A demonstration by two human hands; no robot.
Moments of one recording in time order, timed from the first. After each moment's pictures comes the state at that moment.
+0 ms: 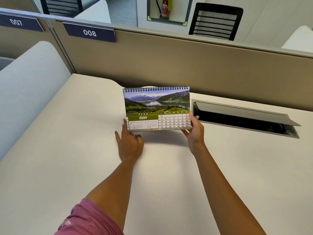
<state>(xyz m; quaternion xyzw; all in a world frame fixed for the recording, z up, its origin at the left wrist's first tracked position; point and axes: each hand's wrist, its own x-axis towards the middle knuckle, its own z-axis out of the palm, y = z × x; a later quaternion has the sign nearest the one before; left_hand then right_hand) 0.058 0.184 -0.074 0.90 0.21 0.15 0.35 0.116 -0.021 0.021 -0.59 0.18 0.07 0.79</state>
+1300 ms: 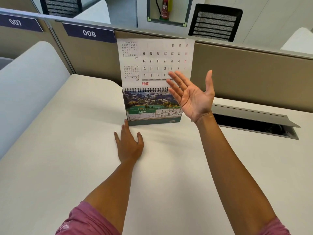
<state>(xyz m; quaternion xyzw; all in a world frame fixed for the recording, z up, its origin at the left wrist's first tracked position) 0.056 0.180 -0.065 0.89 0.24 0.13 0.35 0.170 -0.008 0.115 -0.28 -0.12 0.28 0.91</state>
